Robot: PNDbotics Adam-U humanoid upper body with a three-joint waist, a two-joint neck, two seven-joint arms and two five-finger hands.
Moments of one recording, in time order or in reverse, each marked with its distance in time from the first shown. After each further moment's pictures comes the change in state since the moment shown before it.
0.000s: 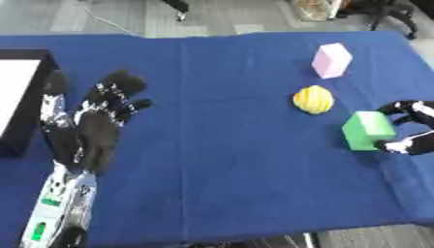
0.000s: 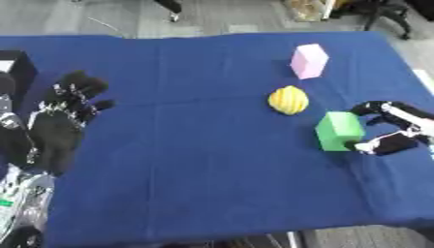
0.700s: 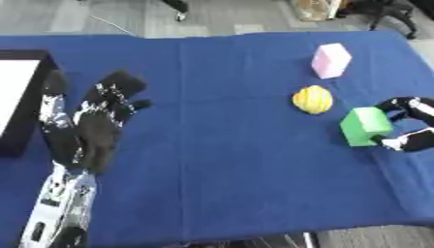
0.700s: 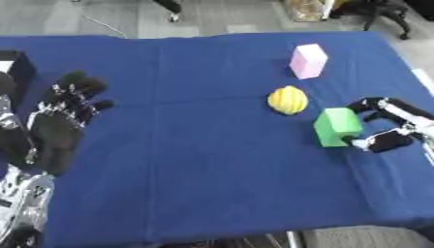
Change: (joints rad) left arm 0.002 0.000 0.000 0.000 0.000 0.000 0.000; right arm -0.015 0.010 0.009 0.004 0.016 -0.026 -0.099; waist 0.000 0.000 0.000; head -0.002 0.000
